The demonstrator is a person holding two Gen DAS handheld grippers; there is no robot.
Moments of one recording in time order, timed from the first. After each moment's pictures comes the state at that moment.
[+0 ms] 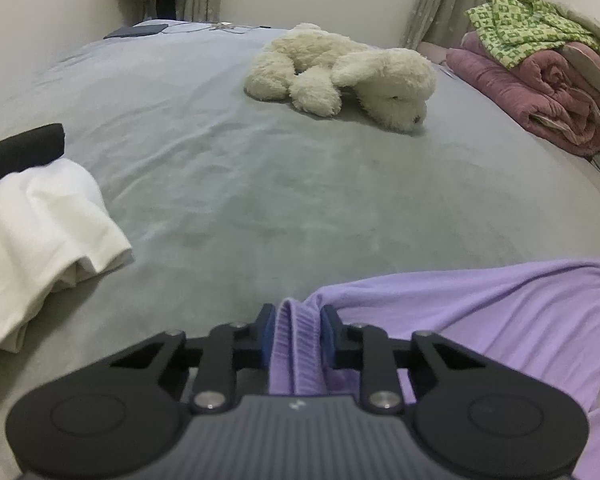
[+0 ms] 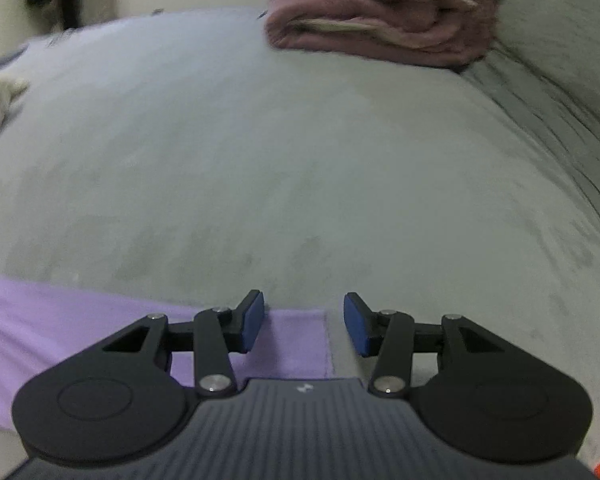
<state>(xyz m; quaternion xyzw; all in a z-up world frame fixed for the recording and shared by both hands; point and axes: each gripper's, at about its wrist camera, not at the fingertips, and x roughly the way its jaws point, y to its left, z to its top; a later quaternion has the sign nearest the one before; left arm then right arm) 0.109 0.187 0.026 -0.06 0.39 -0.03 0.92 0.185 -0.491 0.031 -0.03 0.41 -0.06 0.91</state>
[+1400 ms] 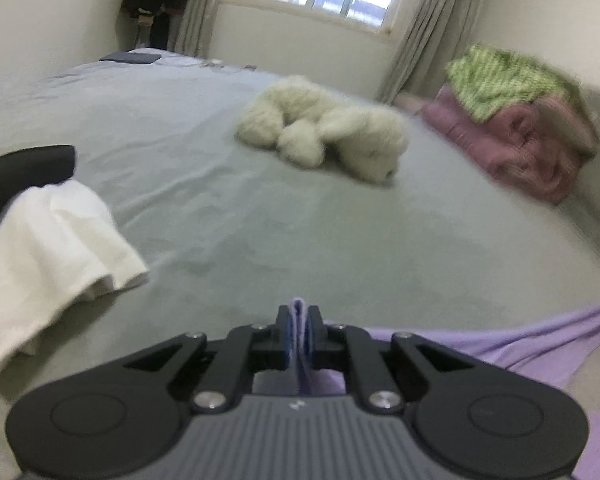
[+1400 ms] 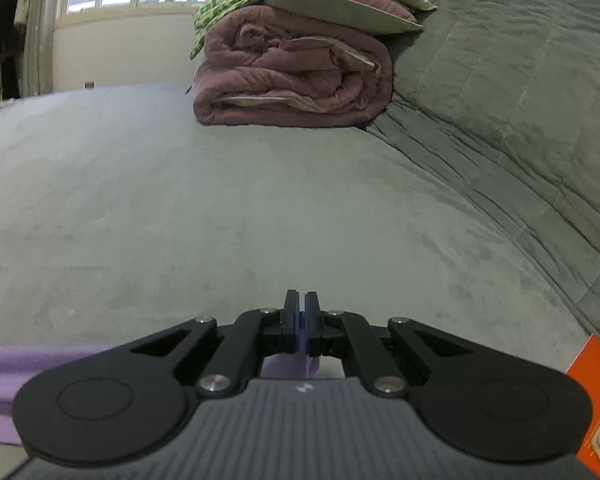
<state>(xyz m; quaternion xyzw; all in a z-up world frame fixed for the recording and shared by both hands) 0.087 0.210 0.044 -0.09 0.33 -0.05 0.94 0.131 -0.467 0.059 -0.02 0.29 -0.19 0.94</state>
